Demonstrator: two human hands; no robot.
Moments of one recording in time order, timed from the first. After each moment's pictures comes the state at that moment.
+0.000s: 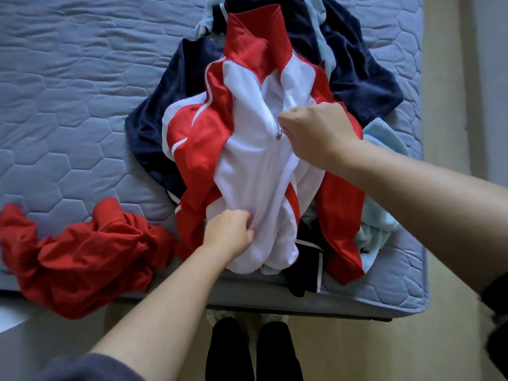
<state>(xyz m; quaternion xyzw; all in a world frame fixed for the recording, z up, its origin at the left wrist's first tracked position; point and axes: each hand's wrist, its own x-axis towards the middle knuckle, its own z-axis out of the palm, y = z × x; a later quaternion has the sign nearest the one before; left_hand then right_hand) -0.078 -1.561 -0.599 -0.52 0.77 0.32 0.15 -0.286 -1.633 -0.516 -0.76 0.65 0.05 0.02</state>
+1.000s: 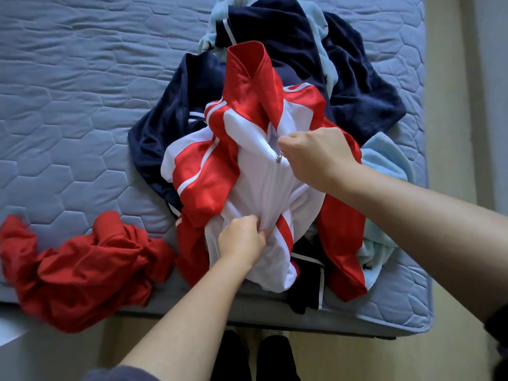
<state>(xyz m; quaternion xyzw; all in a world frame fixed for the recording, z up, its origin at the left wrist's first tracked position) -0.109 -1.563 -0.606 -0.61 0.71 0.34 0.09 -0.284 -1.629 -0.523 -0.78 0.62 -0.05 0.06</state>
